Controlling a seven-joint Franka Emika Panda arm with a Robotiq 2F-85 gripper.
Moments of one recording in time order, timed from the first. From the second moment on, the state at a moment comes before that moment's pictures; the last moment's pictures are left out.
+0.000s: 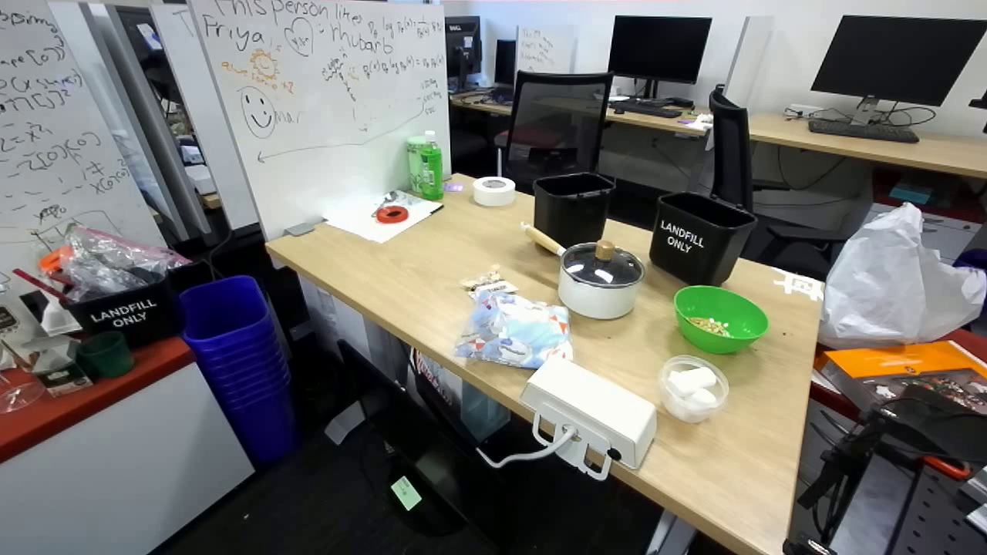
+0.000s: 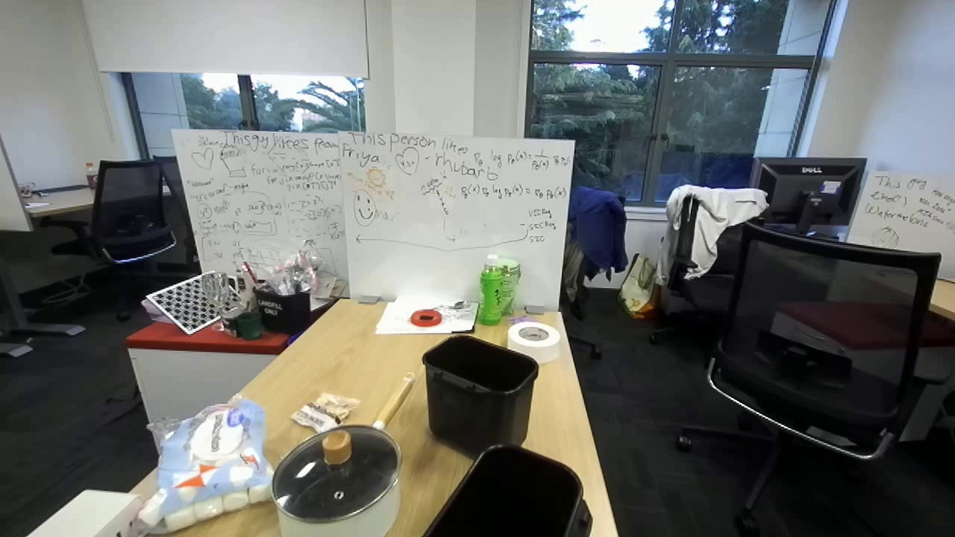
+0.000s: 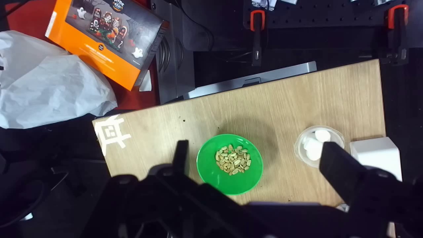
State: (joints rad) arm -0.13 -0.87 -0.07 -2.60 -0.28 1.69 -0.13
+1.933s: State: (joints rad) arm 0.04 -0.81 -0.06 -2.74 -0.07 1.81 -0.08
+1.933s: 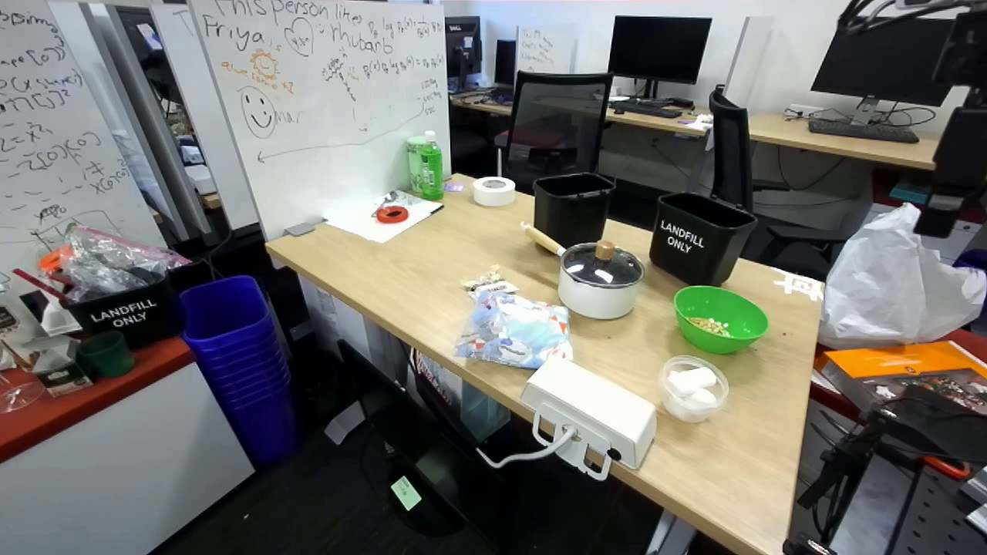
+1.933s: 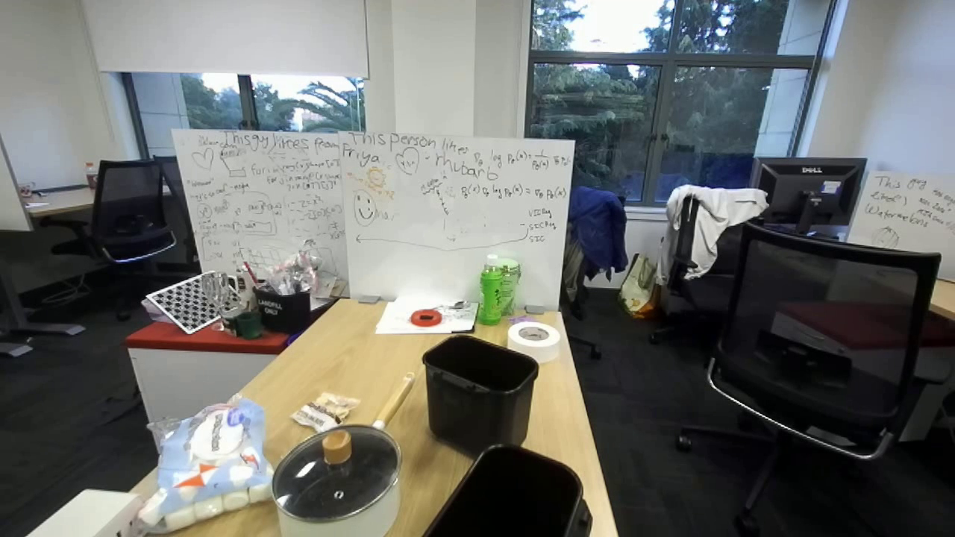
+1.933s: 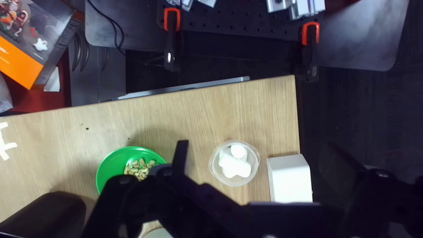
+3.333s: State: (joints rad) arm 0.05 -0.24 -0.02 -2.63 0.00 2.20 -0.02
